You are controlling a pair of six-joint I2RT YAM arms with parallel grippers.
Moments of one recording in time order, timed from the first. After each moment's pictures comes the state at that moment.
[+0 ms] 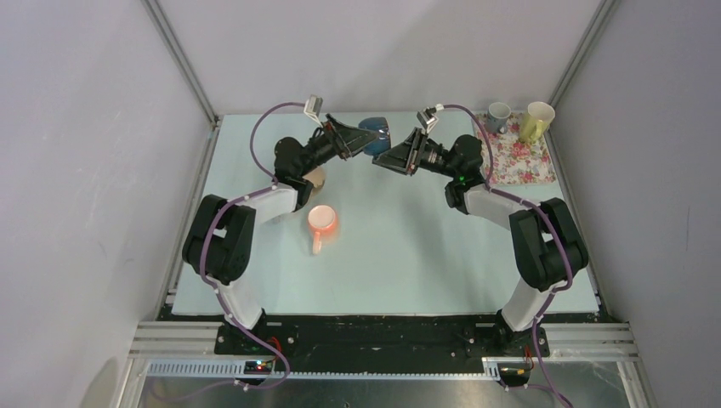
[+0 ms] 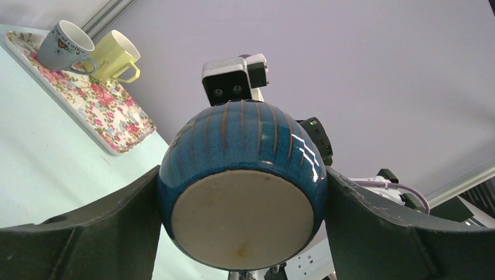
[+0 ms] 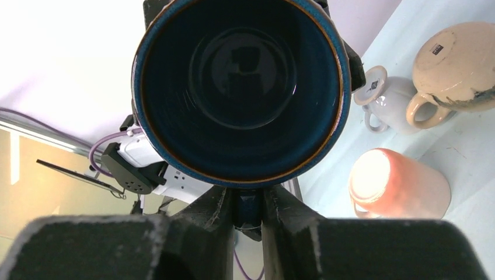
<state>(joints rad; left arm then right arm) -0.37 1.77 1.04 1.14 0.69 -1.27 0.39 1.73 1.03 0.98 -0.90 1.32</state>
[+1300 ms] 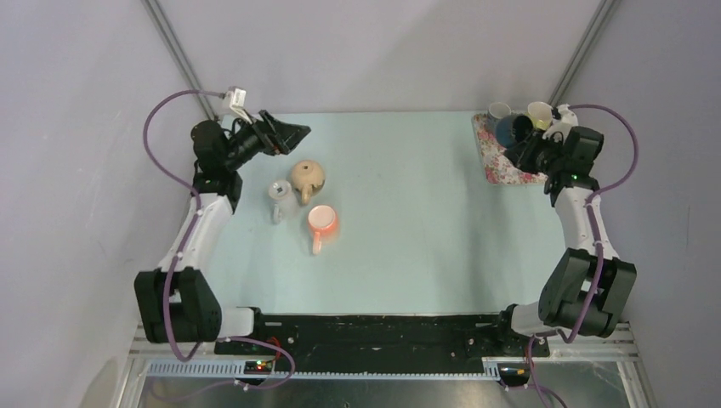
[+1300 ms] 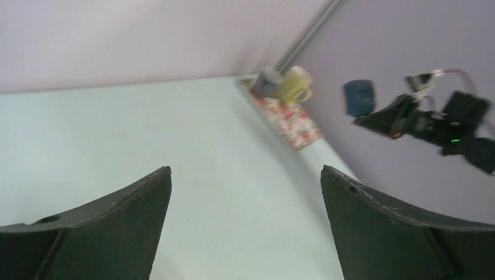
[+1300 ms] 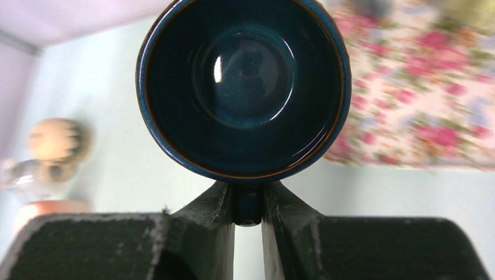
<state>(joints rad) 0.01 1.36 1.04 0.44 0.76 -0.66 -0.27 1.40 1.08 -0.06 -0.63 0.27</state>
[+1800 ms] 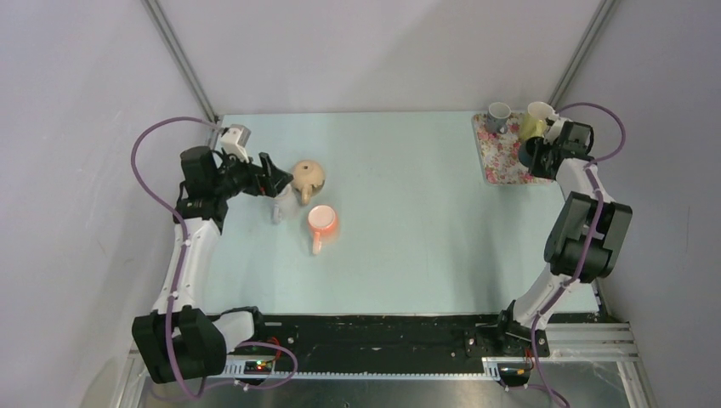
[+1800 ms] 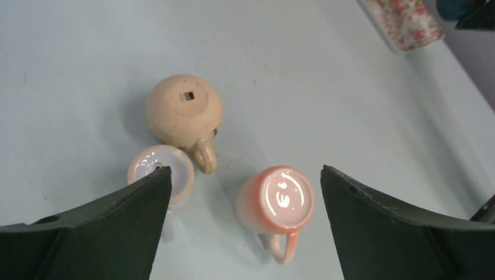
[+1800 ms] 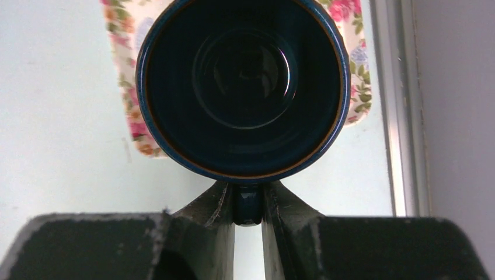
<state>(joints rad) 0.14 1.12 0.95 -0.24 0.70 -0.05 -0.33 1.76 1.30 -0.30 -0.19 -0.10</state>
